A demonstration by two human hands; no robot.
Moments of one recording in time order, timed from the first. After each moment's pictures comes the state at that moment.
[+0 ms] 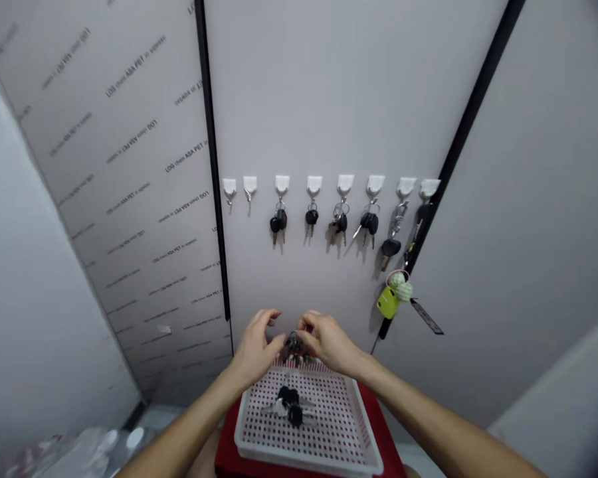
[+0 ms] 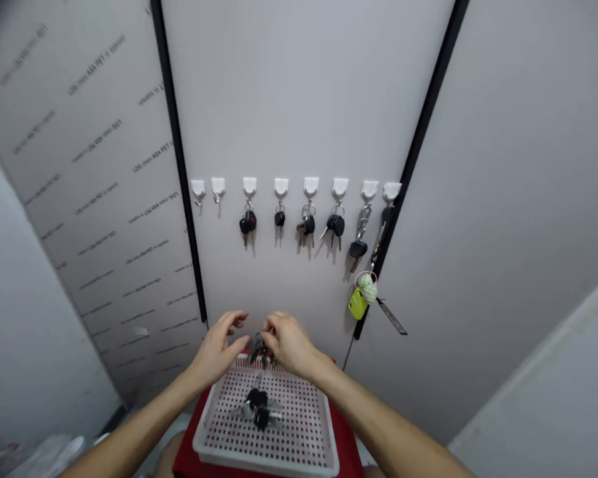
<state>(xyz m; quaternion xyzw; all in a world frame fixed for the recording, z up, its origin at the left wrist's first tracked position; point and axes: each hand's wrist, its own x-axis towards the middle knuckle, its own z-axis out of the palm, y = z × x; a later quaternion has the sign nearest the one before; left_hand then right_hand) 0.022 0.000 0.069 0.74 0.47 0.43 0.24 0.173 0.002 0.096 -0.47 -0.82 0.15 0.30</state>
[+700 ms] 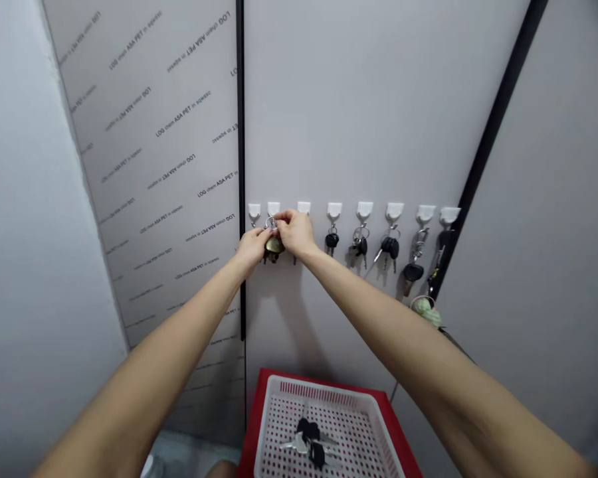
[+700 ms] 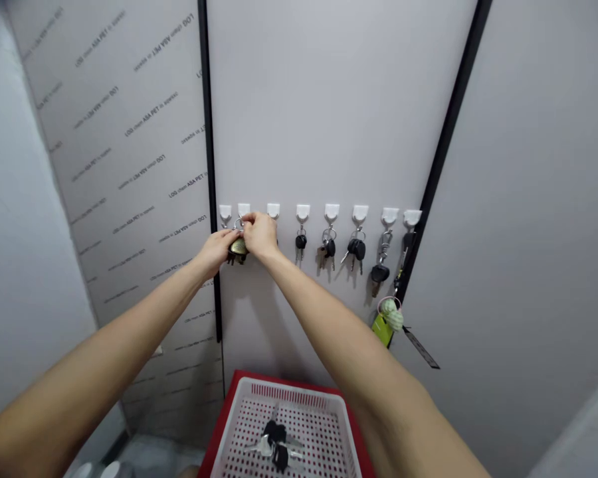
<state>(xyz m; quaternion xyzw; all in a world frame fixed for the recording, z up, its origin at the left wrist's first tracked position) -0.022 0.090 0.225 0.58 0.40 0.63 0.33 0.068 0.099 0.254 -0.42 -0.70 0.12 0.56</state>
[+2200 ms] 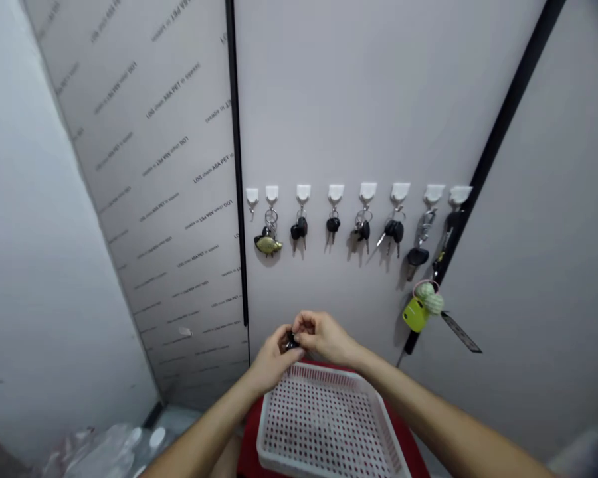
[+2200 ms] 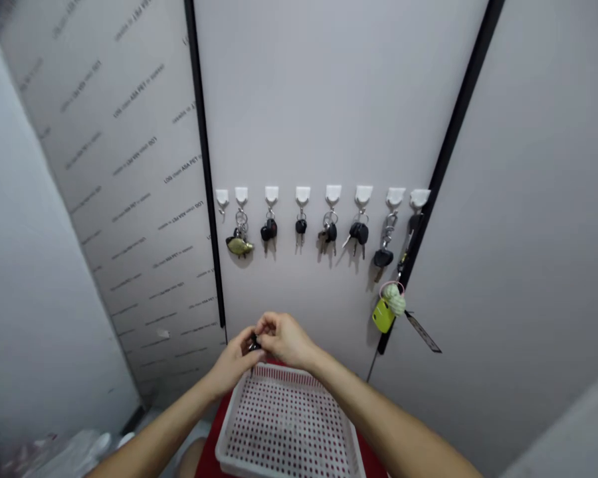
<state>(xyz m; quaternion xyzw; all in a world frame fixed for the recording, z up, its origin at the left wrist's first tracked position) 0.011 0.005 0.053 0.65 0.31 0.48 0.50 0.136 0.019 0.101 -0.38 -0.76 0.42 0.31</state>
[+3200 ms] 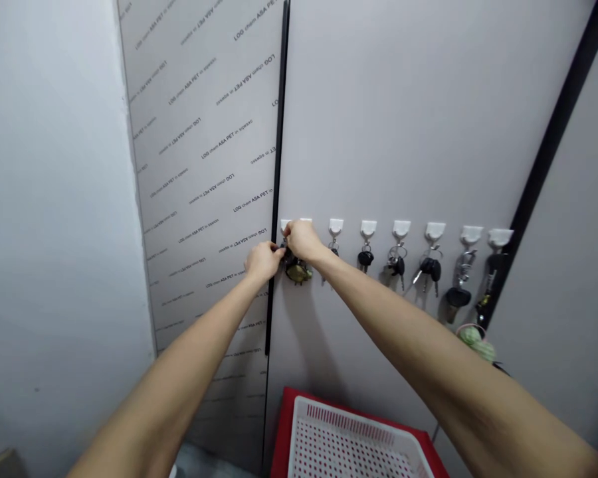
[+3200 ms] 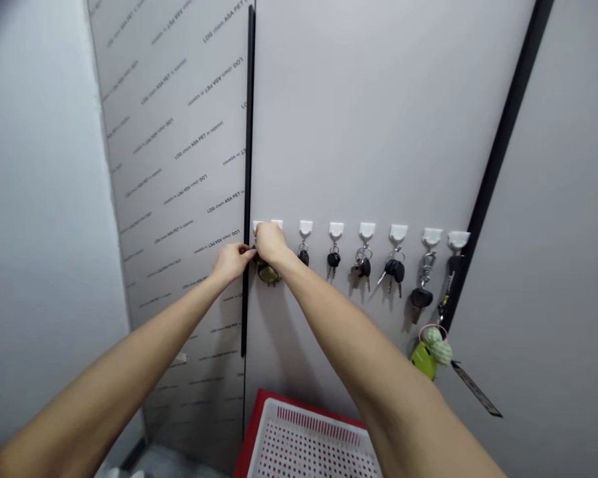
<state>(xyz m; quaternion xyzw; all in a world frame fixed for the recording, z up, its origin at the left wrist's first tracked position) -0.066 0.090 0.230 0.60 0.63 0.50 0.02 0.024 0.108 0.279 -0.47 -0.80 -0.09 0.36</state>
